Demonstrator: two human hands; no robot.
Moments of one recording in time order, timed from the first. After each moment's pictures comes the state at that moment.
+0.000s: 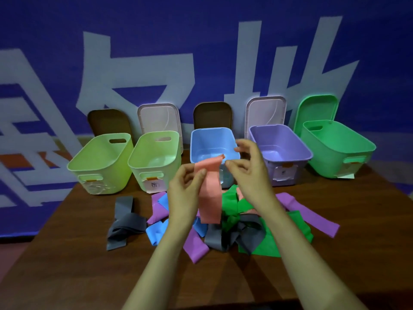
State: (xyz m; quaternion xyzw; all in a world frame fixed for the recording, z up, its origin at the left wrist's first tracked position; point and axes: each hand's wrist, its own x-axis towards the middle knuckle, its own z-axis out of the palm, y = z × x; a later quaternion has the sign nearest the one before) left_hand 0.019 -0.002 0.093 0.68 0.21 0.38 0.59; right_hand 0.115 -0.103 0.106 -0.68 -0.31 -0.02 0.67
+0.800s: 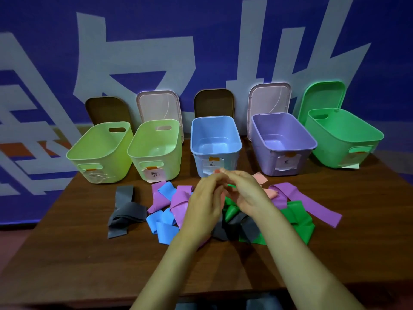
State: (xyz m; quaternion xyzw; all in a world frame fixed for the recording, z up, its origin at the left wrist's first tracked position) left_hand 0.015 -0.025 0.047 0.86 0.05 0.37 0.36; right_hand 0.108 -0.096 0.072 -0.54 -0.06 0.36 0.76
